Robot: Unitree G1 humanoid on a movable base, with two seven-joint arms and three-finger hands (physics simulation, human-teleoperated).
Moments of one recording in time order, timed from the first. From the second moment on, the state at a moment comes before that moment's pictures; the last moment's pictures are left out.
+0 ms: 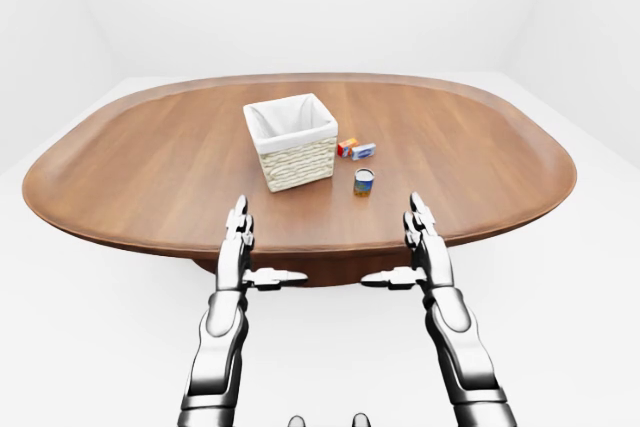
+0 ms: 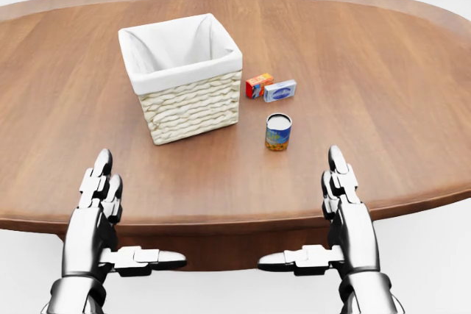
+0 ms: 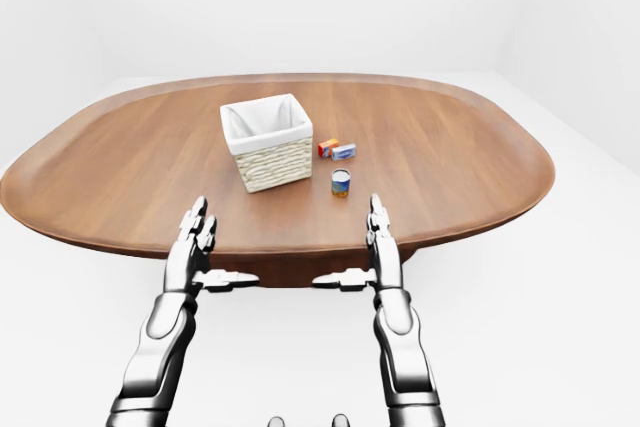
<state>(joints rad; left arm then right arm) -0.02 0.01 0.03 0.02 -0.02 0.00 -0.02 0.00 -0.01 -0.01 0.00 0.00 0.00 0.01</state>
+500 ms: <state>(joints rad) 0.09 0.03 0.20 -0.37 -0.11 0.09 -0.04 0.00 -0.01 -0.02 0.00 0.01 0.06 0.05</state>
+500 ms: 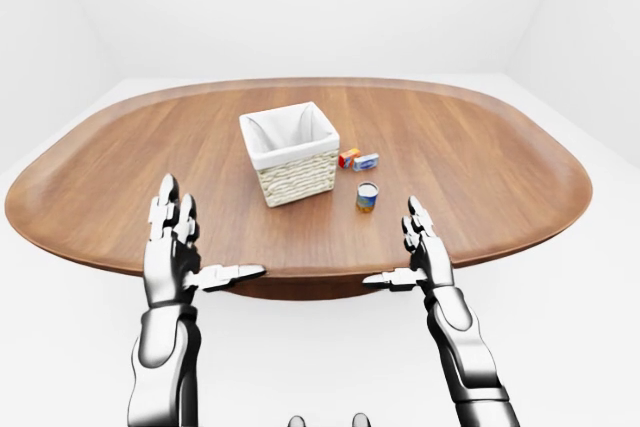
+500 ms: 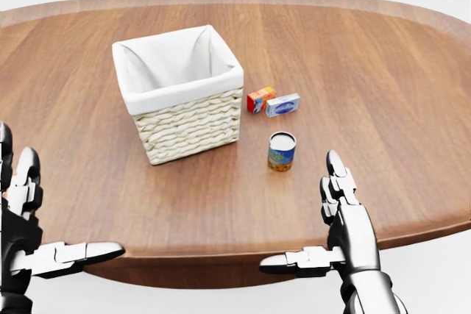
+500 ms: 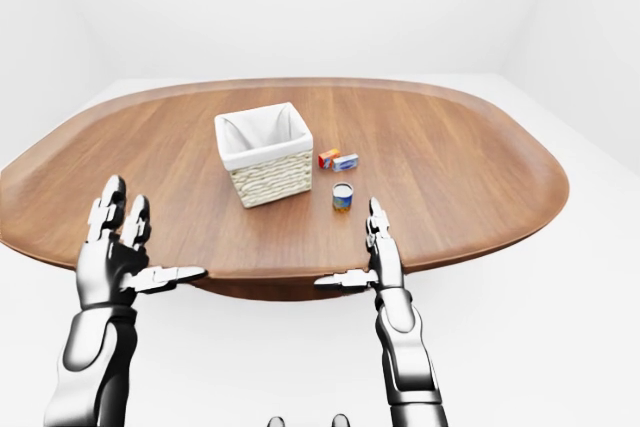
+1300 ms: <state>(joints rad) 0.31 -0.12 0.40 -0.90 -0.21 0.09 -0.19 0.02 -0.01 -0.03 -0.05 0.03 0.09 0.06</state>
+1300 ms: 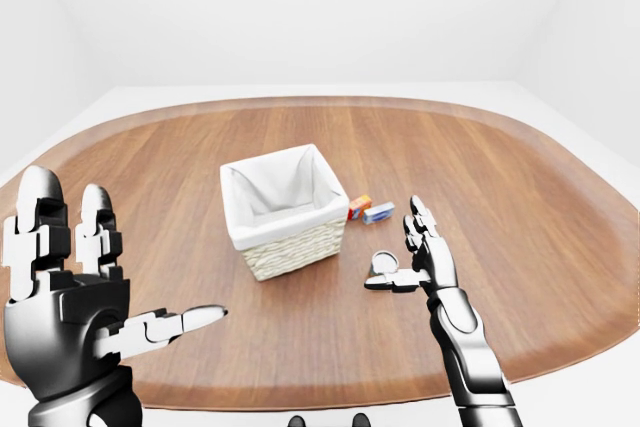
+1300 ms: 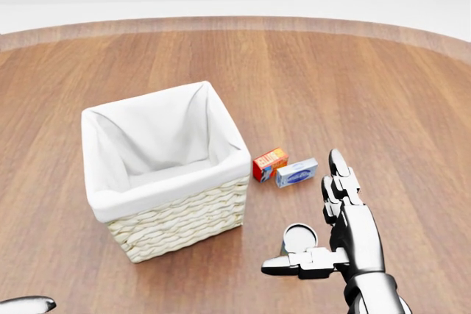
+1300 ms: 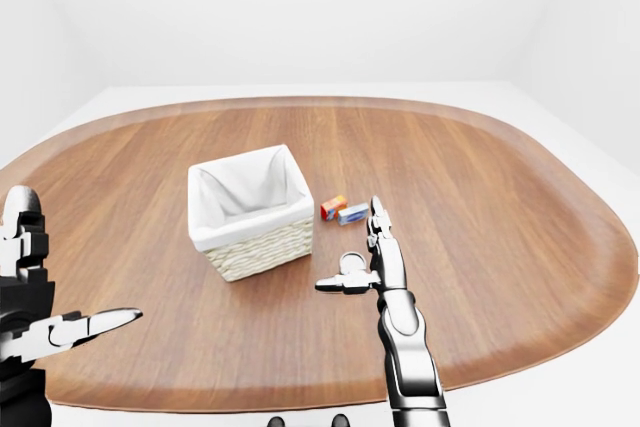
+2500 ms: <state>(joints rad) 0.34 -0.13 0.35 -0.90 -0.17 0.09 -0.20 -0.07 -0.06 -0.09 0.28 -0.02 -0.09 0.00</state>
